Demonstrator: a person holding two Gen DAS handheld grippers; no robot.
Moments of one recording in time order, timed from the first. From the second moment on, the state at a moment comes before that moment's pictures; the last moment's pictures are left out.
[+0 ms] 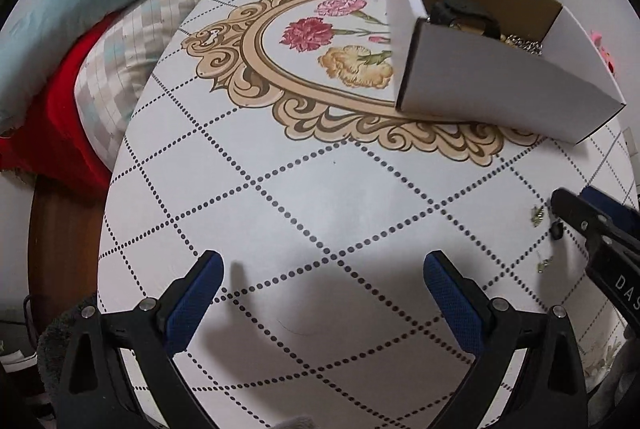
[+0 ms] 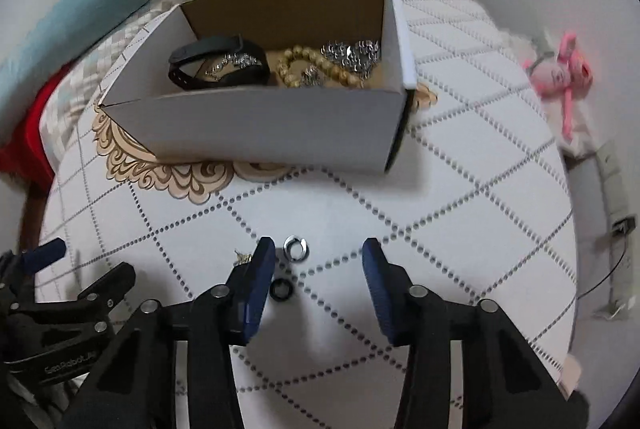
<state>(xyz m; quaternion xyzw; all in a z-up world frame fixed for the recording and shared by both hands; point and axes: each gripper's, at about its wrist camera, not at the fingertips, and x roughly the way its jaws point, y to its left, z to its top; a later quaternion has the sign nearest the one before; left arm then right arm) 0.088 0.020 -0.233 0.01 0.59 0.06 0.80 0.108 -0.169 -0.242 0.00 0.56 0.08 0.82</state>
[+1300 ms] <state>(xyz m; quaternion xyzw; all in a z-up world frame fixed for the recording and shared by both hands) 0.083 -0.091 -0.224 0.04 0.55 -0.08 0.83 0.067 -0.262 -0.220 0.07 0.54 0.00 0.84</state>
